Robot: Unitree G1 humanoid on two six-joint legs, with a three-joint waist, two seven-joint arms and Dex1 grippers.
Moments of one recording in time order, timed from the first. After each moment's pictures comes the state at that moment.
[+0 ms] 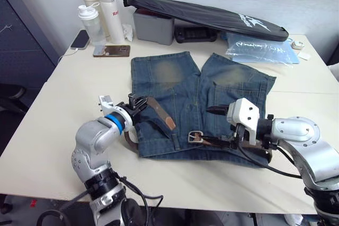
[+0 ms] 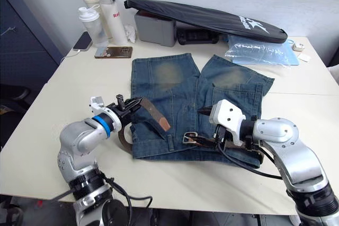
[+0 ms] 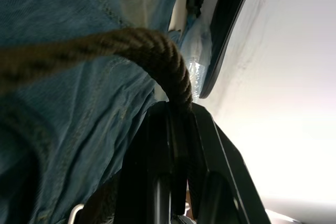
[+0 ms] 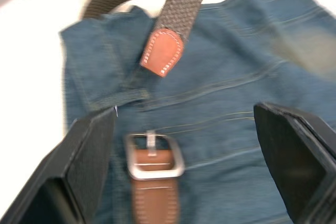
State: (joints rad) left arm -0.40 -0.16 0.60 -0.30 -1.96 0.95 1.15; right arm -0.27 -0.79 0.01 -0.54 0.36 0.60 0.96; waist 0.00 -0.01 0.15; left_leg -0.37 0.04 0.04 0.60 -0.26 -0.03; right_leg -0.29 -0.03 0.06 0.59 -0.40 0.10
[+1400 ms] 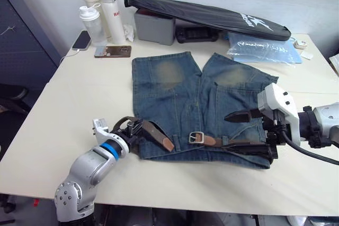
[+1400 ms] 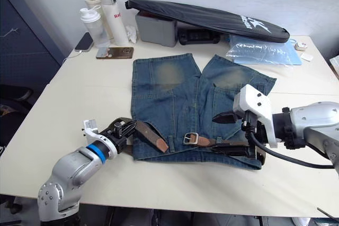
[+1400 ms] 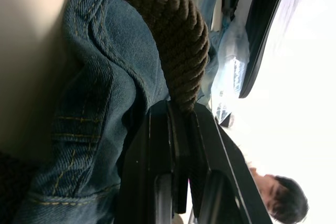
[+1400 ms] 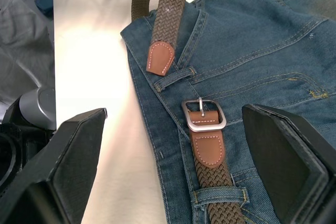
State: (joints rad) left arm 0.01 0.18 0.22 -0.49 -1.96 0.59 0.84; right arm -0.35 -1.13 -0.21 -0.61 0.88 1.00 1.03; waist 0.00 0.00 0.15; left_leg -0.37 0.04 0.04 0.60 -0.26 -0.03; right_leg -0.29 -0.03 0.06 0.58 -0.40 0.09
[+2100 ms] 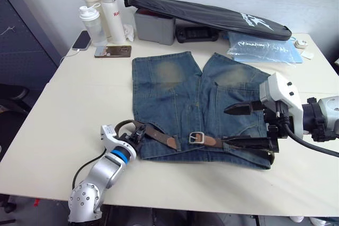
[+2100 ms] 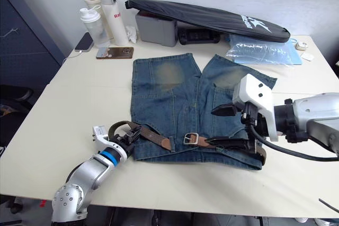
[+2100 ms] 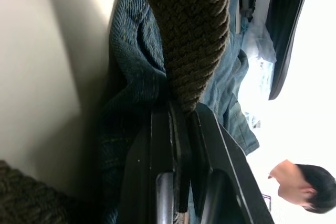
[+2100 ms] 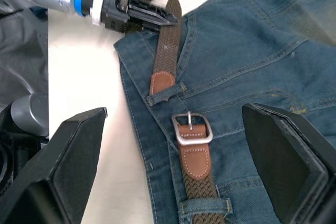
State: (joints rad) left arm 0.06 0.13 0.10 -0.38 -1.57 0.55 0.54; right arm -0.46 -1.15 -0.21 -0.62 0.96 1.07 0.96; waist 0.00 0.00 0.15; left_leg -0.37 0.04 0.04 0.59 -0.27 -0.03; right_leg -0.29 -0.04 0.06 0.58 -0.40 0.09
